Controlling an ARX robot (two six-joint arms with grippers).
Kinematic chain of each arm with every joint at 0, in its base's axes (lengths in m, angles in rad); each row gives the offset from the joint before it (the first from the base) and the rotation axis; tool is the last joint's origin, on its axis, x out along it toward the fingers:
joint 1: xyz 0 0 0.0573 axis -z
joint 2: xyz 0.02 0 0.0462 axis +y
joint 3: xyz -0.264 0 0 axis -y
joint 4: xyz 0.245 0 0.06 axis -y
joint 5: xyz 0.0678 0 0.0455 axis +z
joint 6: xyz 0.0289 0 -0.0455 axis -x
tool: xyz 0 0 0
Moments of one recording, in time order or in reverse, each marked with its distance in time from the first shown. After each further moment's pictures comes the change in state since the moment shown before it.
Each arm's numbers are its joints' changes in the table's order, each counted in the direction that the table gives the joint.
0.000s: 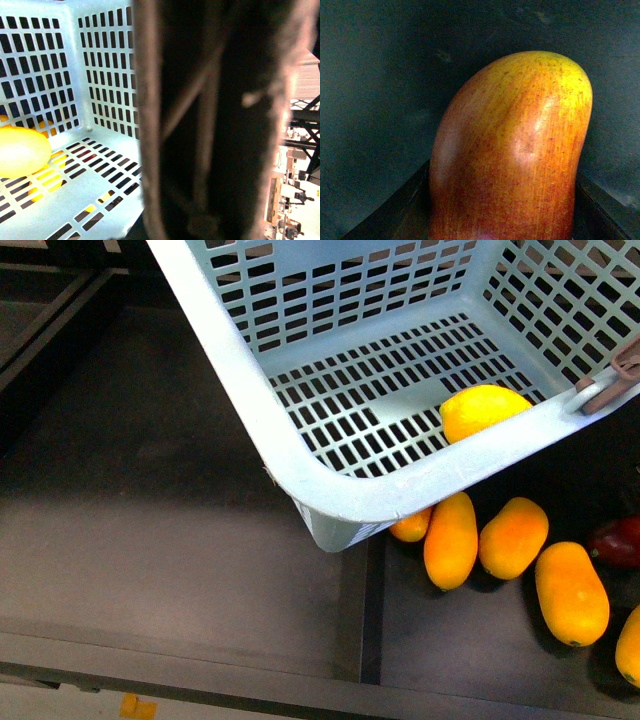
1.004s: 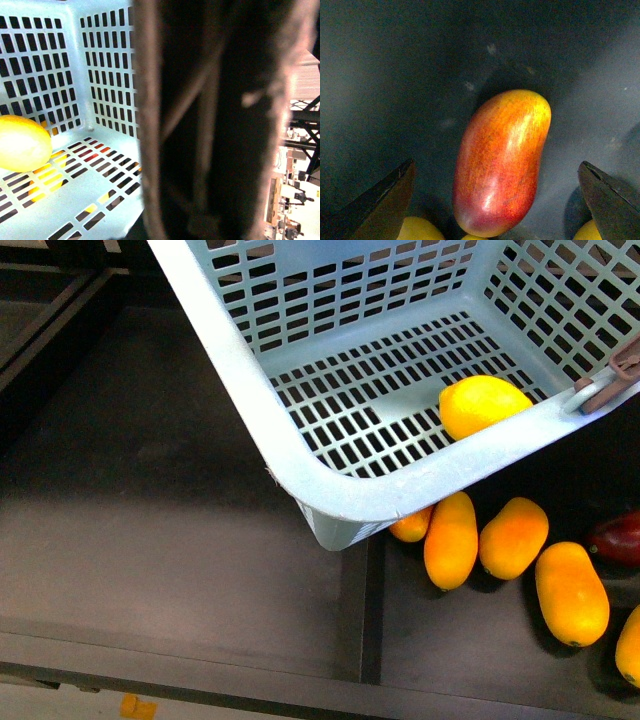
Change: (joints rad) left arm 0.000 0.000 0.000 0.000 0.000 0.000; right arm 0.050 -0.196 -0.165 0.060 0.015 0.090
